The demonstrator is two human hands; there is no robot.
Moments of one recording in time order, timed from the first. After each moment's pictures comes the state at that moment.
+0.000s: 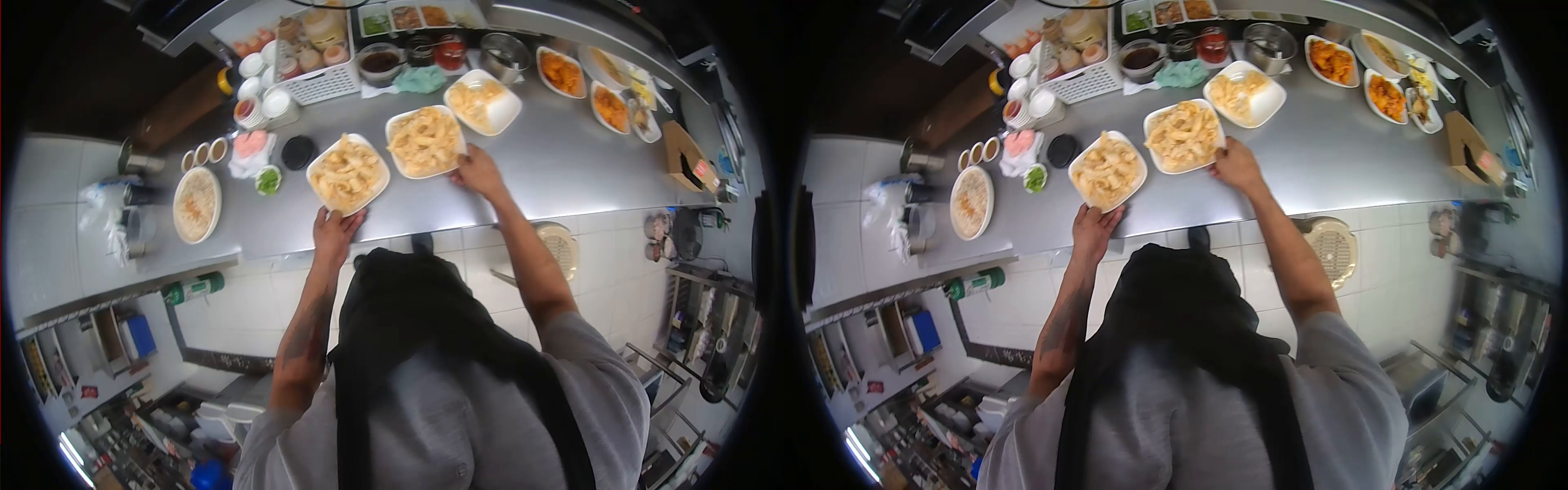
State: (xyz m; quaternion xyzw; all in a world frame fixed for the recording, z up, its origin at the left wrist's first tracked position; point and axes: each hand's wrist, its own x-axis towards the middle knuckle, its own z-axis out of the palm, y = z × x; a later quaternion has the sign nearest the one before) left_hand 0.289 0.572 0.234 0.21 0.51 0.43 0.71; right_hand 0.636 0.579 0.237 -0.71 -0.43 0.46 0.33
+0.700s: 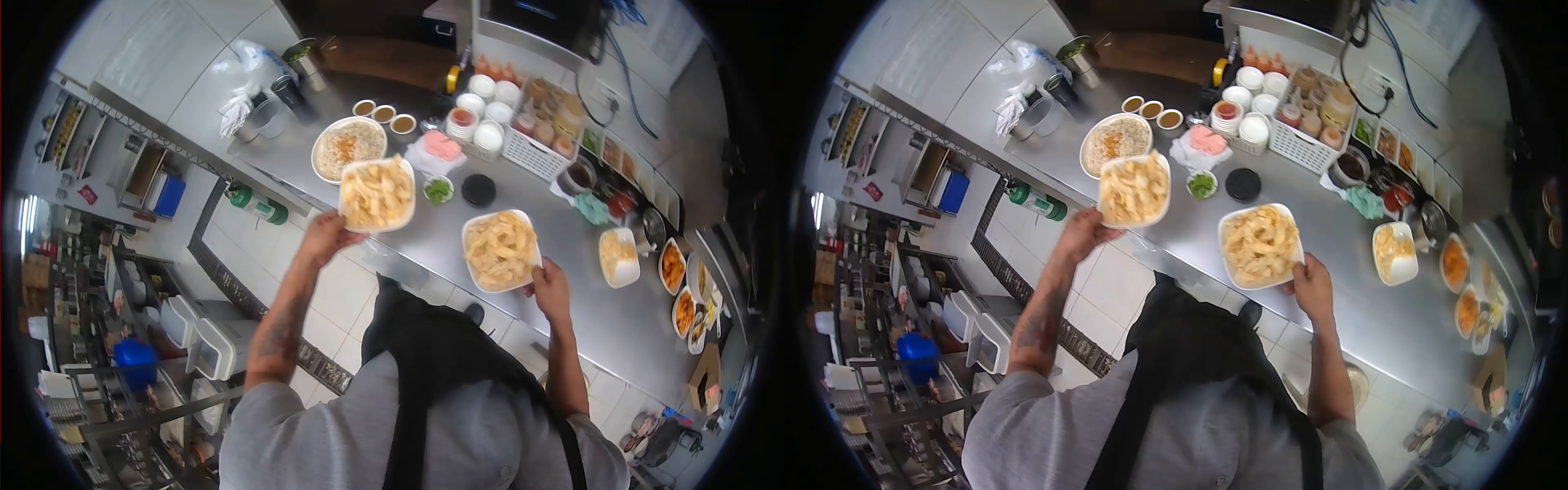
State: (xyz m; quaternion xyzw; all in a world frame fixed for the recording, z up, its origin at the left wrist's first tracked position) left_hand 0.004 0.561 0.343 0.22 0.59 0.48 0.61; right_hand 0.480 0.586 0.315 -0.61 -0.54 0.51 0.28
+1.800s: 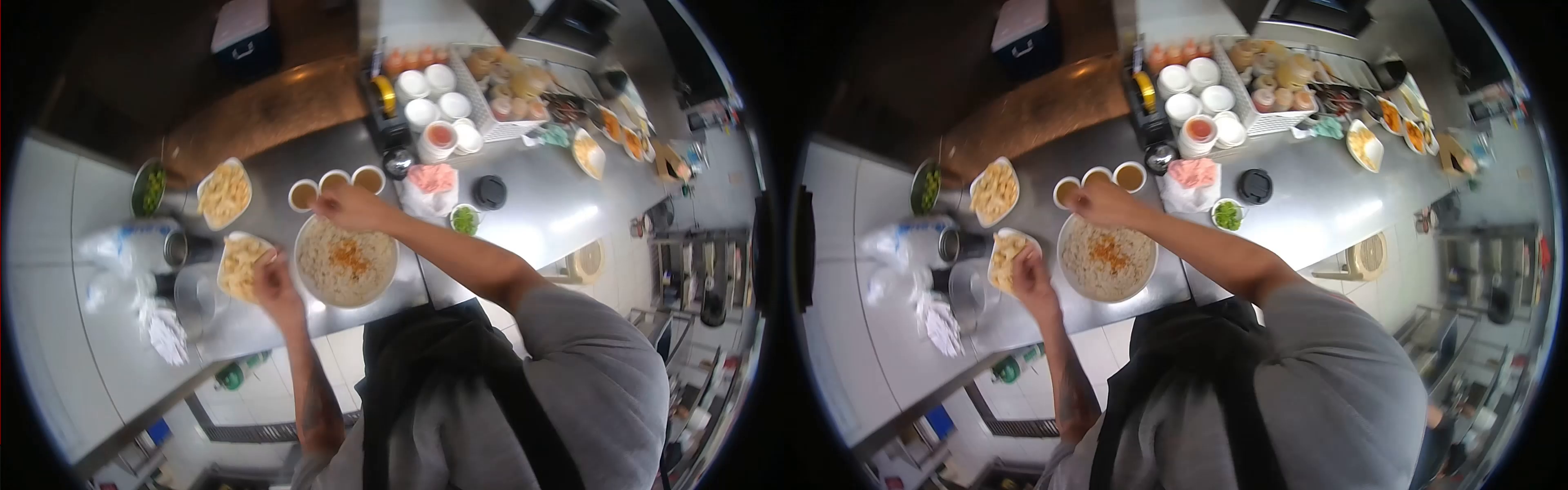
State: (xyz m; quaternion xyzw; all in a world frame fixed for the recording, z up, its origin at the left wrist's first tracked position) left_hand -0.239 0.824 0.295 0.52 0.54 0.54 0.37; right_hand -0.010 0.899 0.314 -0.57 -0.67 0.41 0.24
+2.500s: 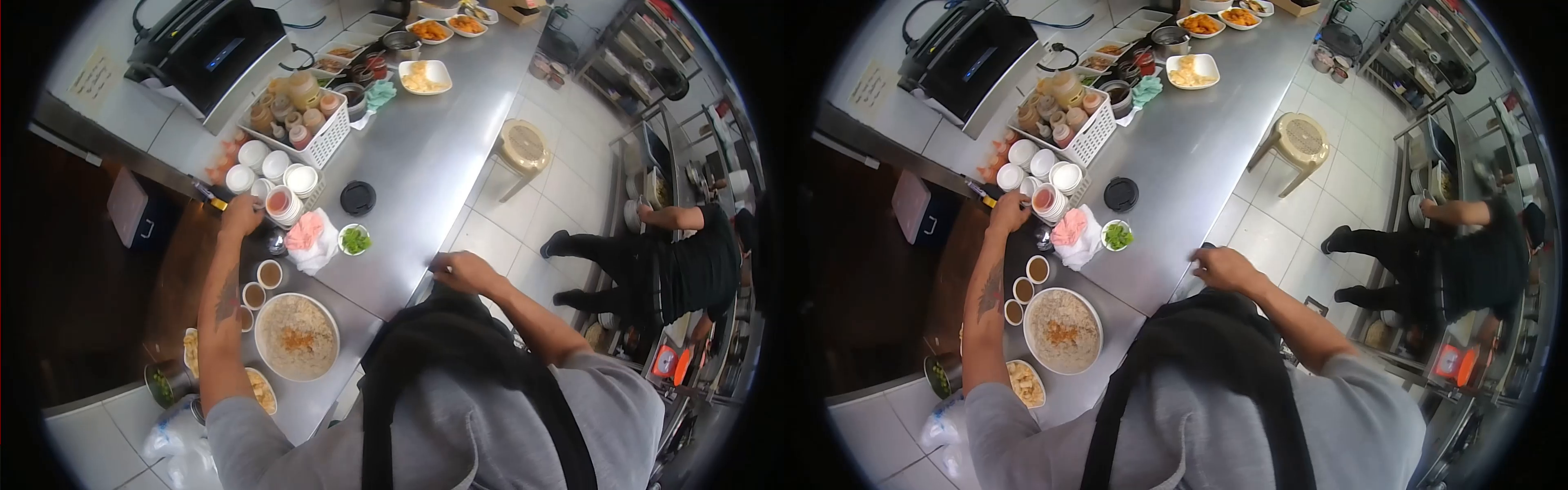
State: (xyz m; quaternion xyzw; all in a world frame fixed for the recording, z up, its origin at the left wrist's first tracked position) left_hand 0.087 1.048 0.315 0.99 0.13 0.00 0.07; right_hand 0.158 0.518 0.313 -0.84 -0.38 0.29 0.25
